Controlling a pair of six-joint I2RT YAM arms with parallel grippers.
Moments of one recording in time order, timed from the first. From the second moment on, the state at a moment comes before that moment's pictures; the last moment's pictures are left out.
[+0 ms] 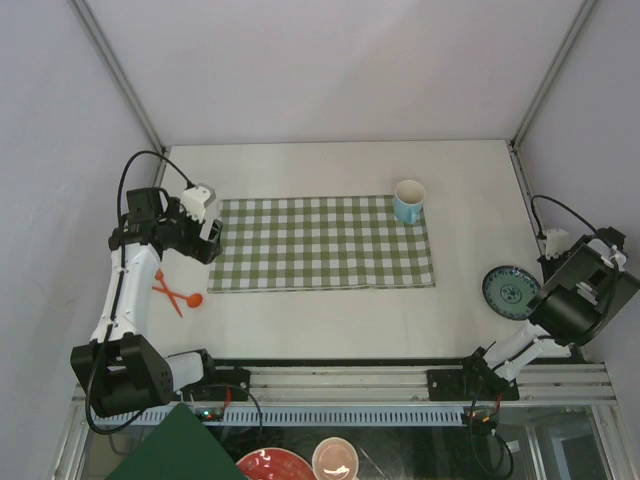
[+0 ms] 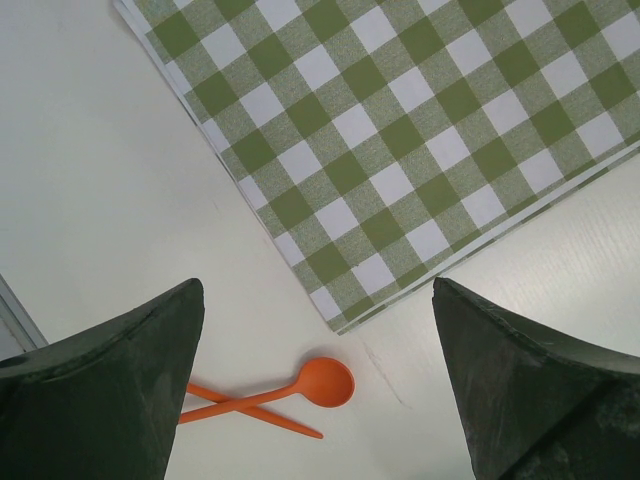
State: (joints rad) left arm 0.20 1.20 1.03 -0.74 0.46 0.59; right arm -0.84 1.70 1.03 -0.71 -0.24 -0.97
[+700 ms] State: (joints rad) left arm 0.20 1.21 1.03 -0.75 0.47 0.61; right arm -0.58 1.59 1.02 -0.80 -0.24 -0.87
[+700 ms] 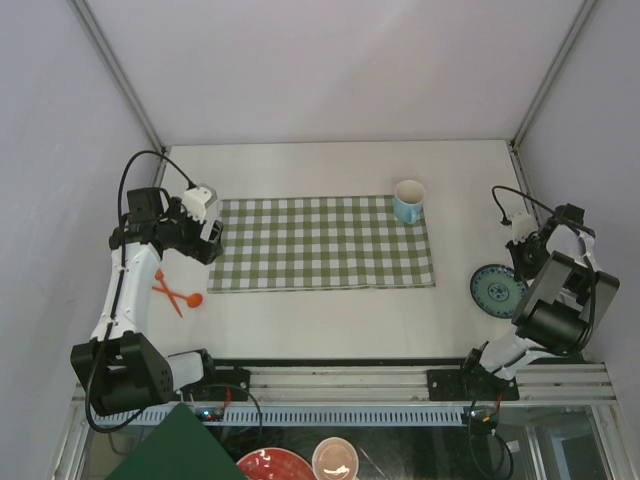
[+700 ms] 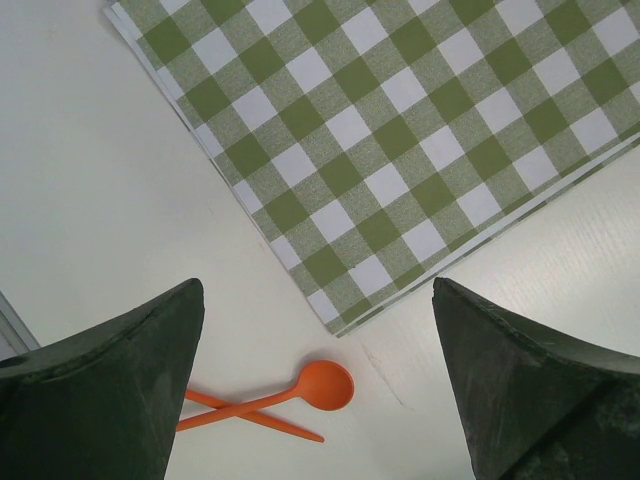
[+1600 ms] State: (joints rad) left arm 0.20 1.21 1.03 -0.75 0.48 0.61; right arm -0.78 1.57 0.93 -0.72 -0.16 -0.92
